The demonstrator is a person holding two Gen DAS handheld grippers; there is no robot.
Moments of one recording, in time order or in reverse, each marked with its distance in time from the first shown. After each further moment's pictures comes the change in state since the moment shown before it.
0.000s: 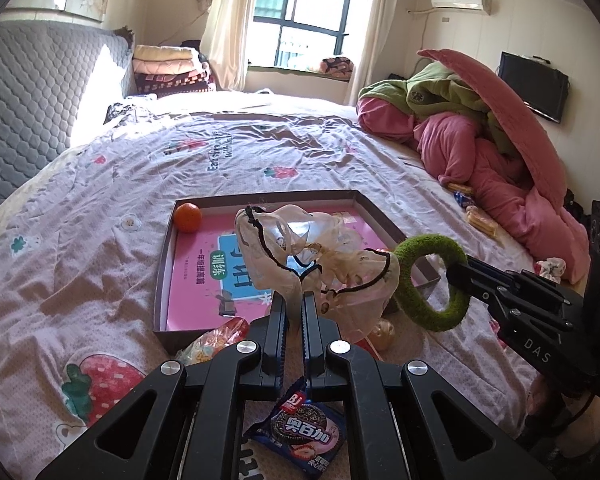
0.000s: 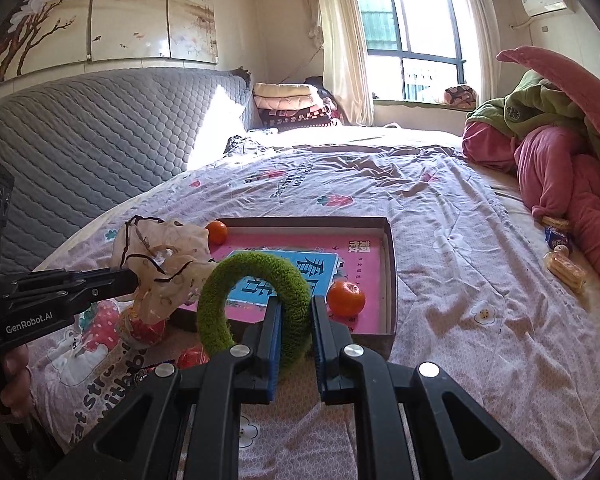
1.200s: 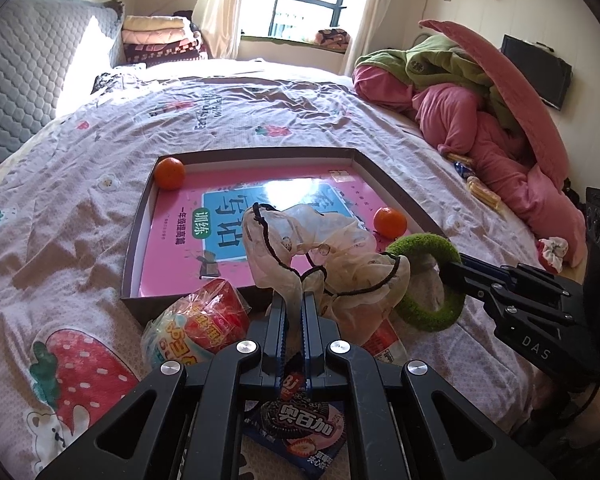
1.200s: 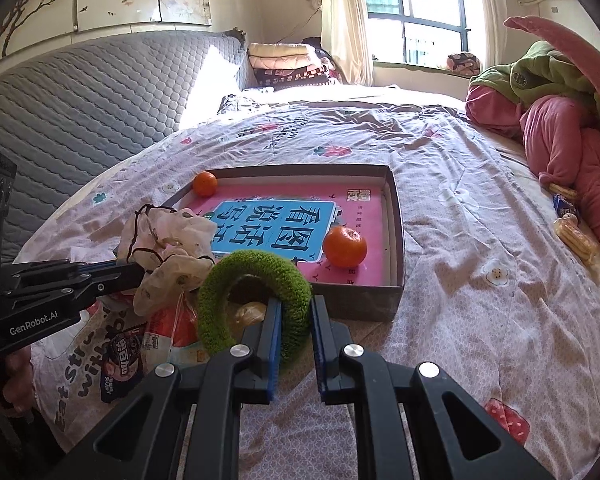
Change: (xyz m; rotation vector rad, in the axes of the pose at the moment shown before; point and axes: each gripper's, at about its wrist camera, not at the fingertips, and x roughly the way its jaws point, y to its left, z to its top) left arm 0.037 0.003 -0.019 -0.013 0.114 -0.040; right arm 0.029 -0.009 -0.019 0.008 0.153 -0.005
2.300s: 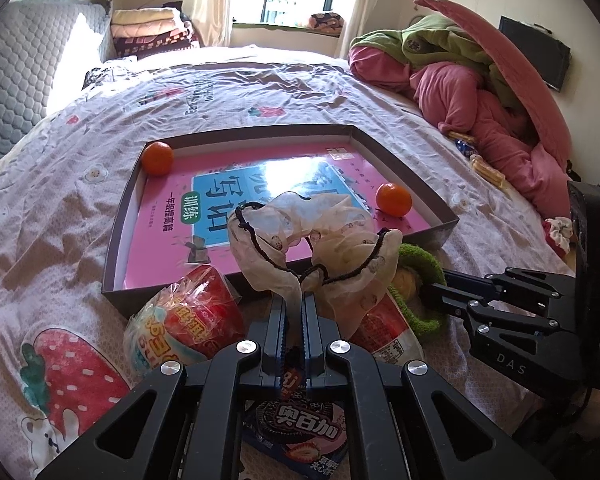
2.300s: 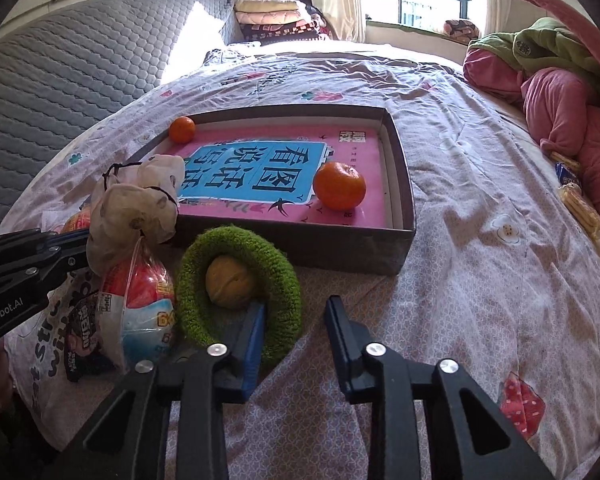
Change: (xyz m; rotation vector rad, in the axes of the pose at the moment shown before) left arm 0.021 -0.004 -0.006 0.036 0.058 0.005; right arm 0.034 0.001 -0.017 -0.010 0.175 -0.035
